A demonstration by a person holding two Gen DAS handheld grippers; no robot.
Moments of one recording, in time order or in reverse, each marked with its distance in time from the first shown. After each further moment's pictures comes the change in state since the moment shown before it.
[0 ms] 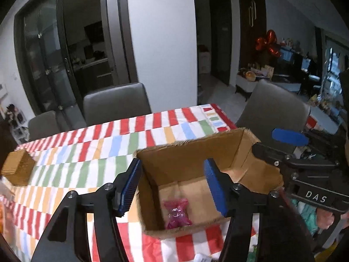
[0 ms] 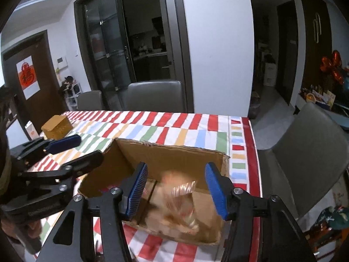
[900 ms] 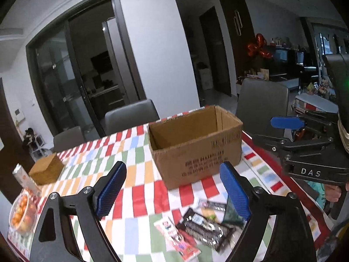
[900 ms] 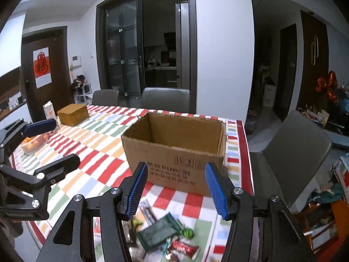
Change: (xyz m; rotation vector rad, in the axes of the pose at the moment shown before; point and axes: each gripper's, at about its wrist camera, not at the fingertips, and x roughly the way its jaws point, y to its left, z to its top) left arm -0.161 -0.046 -0.127 0.108 -0.158 0.089; right arm -0.129 0.049 -0.114 -0.099 -0.118 -0.019
